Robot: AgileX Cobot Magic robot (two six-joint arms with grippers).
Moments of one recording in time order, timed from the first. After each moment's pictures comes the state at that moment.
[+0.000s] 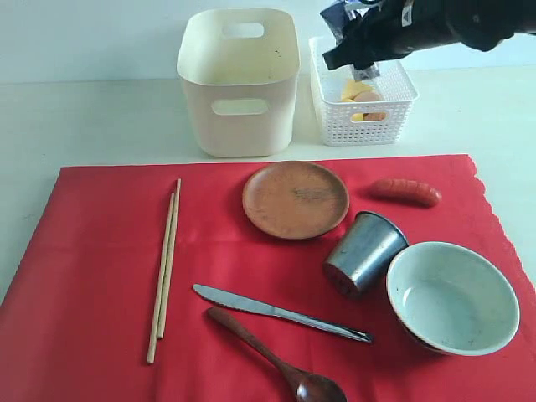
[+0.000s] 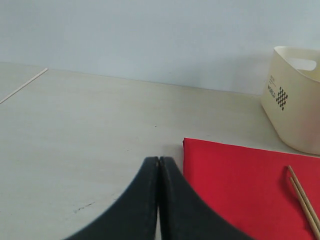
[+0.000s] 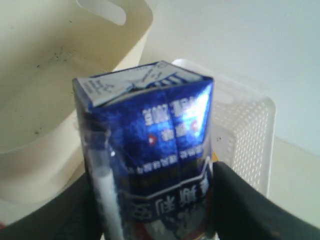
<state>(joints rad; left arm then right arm) 0.08 0.01 0.00 -0.03 0.26 -0.06 0.31 1.86 -1.27 -0.41 0.09 0.21</state>
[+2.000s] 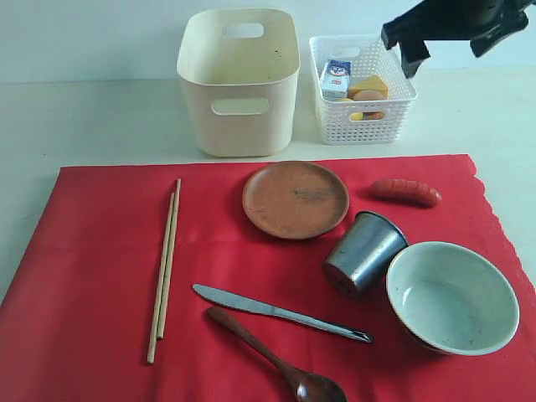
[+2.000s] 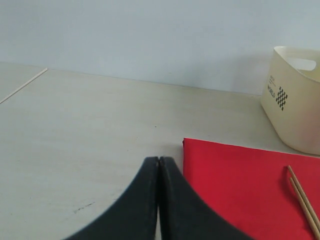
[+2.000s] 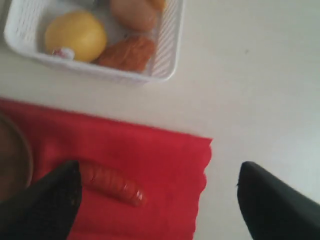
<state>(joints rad) 0.08 0.01 0.00 -0.03 0.26 -0.06 0.27 1.86 -1.61 -0.23 1.04 0.14</state>
